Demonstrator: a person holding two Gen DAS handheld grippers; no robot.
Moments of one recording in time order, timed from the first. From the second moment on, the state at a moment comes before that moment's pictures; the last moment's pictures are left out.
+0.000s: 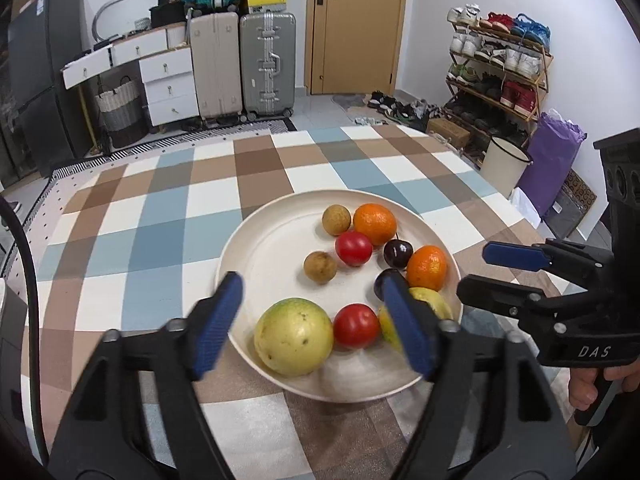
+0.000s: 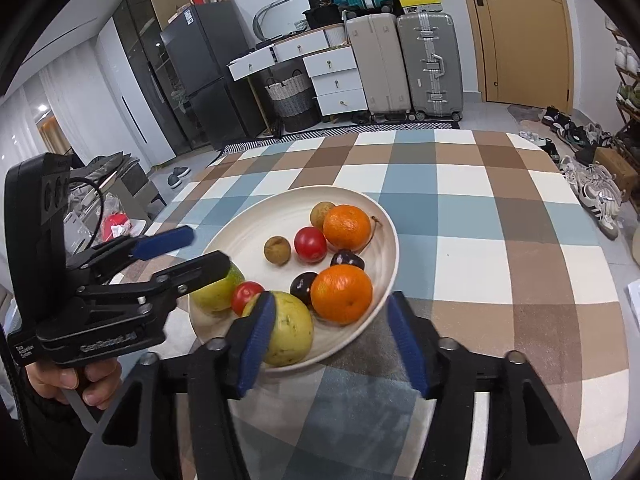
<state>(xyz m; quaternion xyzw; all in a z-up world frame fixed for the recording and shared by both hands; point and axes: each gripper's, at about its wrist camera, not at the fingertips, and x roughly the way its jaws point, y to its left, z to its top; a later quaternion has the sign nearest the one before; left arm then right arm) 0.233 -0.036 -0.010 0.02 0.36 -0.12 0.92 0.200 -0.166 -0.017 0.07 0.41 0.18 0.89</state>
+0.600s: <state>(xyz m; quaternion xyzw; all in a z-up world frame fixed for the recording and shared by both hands) 0.163 0.006 0.001 -0.02 0.32 -0.09 0.94 0.153 -0.173 0.002 0.07 0.36 0.19 0.91</state>
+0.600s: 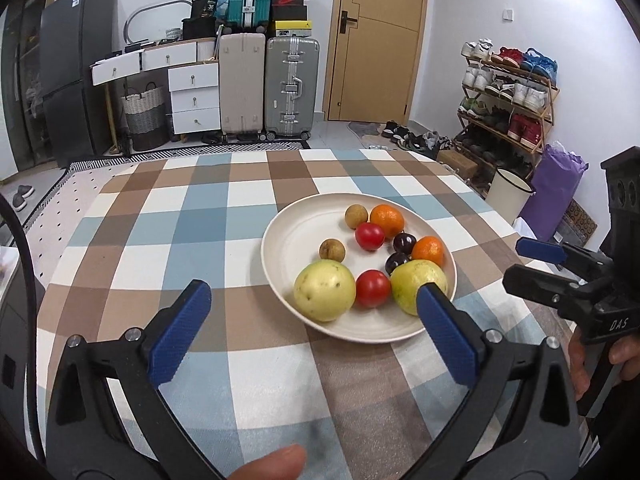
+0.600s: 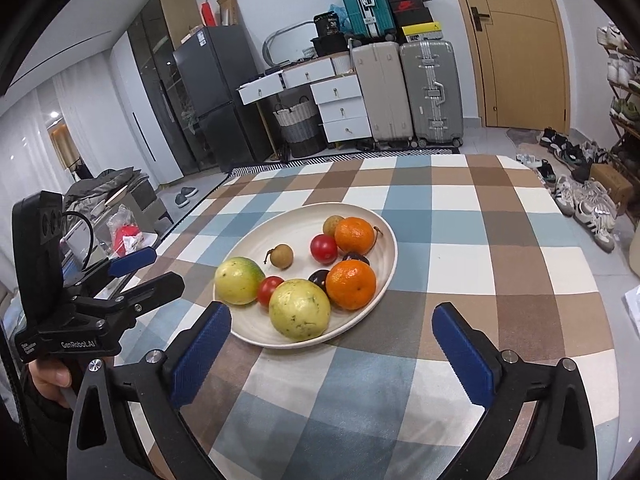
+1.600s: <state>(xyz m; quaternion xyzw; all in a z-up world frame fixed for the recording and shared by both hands) 0.123 0.005 -0.017 -0.03 0.27 -0.08 0.96 0.104 -0.165 0.001 0.02 0.27 0.20 0.94</state>
